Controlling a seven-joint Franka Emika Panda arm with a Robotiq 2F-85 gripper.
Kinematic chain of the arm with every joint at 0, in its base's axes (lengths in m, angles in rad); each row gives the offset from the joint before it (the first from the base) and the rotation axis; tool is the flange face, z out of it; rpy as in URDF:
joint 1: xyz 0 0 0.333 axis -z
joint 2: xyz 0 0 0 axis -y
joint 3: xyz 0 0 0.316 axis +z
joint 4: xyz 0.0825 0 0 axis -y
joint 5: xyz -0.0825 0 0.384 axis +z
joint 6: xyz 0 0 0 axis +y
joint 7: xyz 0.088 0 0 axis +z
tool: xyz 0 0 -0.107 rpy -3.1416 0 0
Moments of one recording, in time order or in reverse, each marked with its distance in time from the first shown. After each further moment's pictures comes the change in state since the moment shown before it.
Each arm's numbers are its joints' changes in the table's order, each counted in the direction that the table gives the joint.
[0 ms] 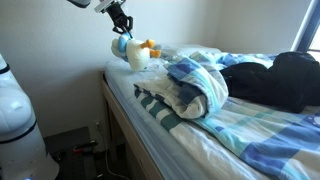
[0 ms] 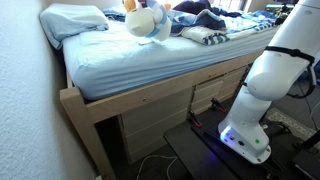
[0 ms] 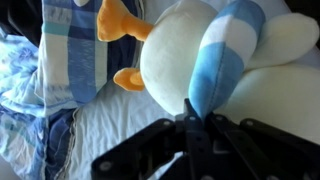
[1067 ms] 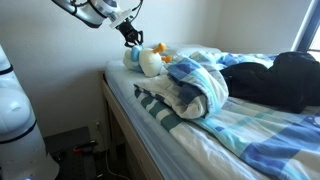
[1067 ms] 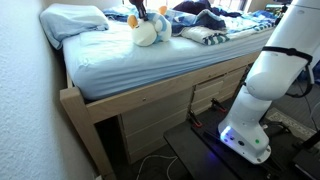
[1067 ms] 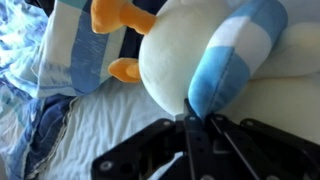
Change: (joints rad) arm 0.027 -0.065 -0.028 -0.145 -0.184 -0.179 0.100
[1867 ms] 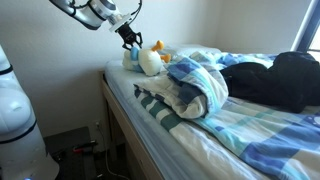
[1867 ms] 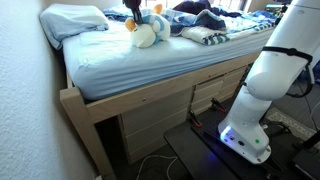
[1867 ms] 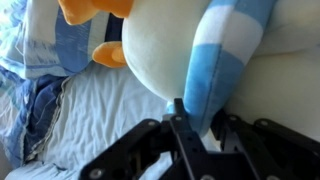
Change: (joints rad) arm -0.011 0.003 0.000 -0.026 0.034 -0.096 -0.033
